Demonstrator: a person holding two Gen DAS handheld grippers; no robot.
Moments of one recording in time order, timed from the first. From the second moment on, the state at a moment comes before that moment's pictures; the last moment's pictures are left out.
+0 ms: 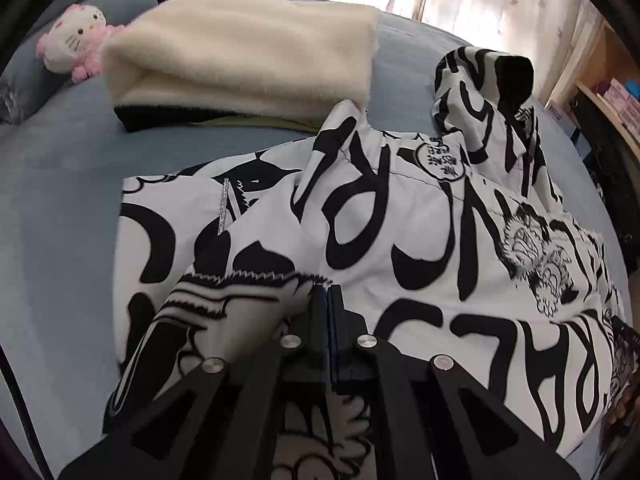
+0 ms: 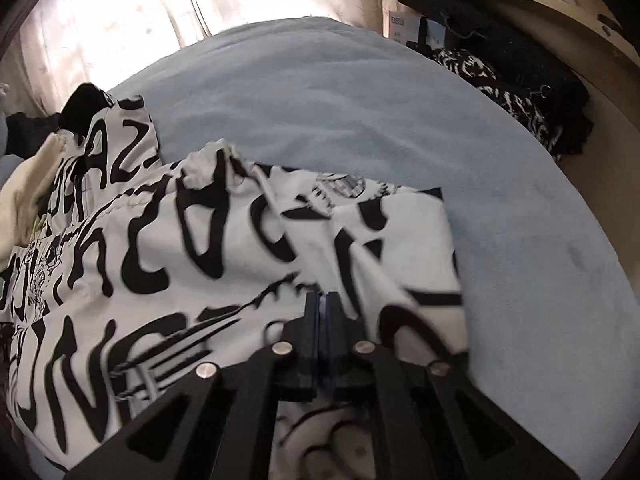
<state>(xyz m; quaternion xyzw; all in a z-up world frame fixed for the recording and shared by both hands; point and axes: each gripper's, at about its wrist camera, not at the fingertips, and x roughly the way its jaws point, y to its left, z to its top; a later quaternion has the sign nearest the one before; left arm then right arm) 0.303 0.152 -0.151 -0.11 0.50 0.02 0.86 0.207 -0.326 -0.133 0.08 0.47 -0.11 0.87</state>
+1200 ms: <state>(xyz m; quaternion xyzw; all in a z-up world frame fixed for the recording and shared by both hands) 0.176 0.124 -0.136 -0.03 0.50 0.04 0.87 0.113 -0.239 -0.146 -0.01 0.49 -0.09 0.87</state>
